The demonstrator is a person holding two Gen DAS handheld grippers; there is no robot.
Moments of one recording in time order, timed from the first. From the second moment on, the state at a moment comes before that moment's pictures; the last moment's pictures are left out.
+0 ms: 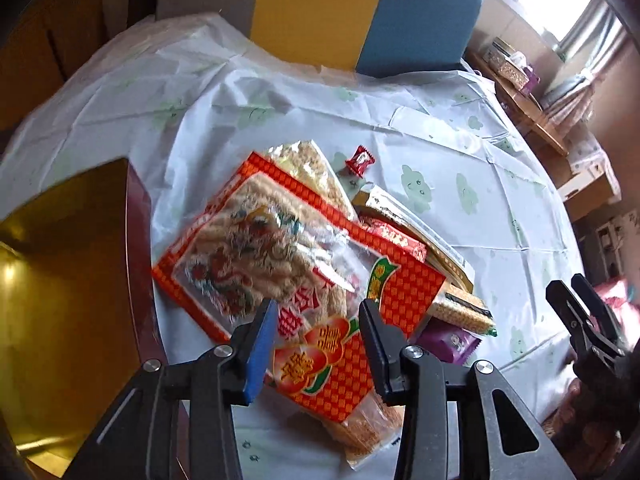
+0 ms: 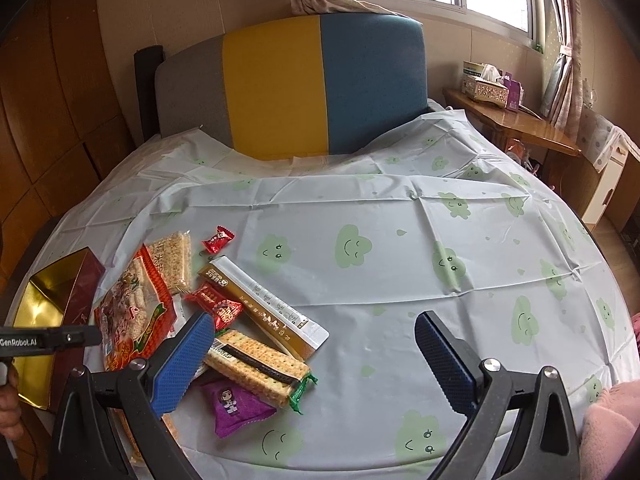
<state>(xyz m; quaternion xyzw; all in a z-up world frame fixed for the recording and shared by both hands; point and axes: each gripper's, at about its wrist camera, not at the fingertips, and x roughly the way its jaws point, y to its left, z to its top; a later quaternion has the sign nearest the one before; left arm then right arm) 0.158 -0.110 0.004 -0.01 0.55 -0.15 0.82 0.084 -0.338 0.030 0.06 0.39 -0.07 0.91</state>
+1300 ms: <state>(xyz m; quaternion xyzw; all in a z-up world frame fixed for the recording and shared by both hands) 0.161 0.039 0.141 -0.12 0.34 -0.12 0.92 0.084 -0.362 0.026 0.08 0.41 -0.13 0.90</state>
